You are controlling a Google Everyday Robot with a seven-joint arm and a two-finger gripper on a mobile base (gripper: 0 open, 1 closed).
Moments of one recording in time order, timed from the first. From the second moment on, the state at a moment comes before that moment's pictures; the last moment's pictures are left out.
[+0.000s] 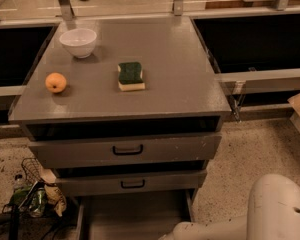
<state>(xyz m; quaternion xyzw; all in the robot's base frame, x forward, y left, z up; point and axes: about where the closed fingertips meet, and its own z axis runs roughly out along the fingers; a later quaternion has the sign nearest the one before) 0.312 0.017 0.175 -0.44 0.83 0.34 0.09</state>
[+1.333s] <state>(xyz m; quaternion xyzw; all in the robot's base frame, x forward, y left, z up) 0.293 0.010 0.177 -0.44 0.82 0.35 0.09</state>
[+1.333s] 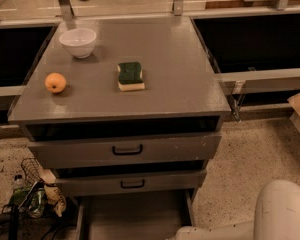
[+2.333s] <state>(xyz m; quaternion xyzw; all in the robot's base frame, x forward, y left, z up) 0.288 0.011 0.175 -0.43 0.83 0.35 0.08</state>
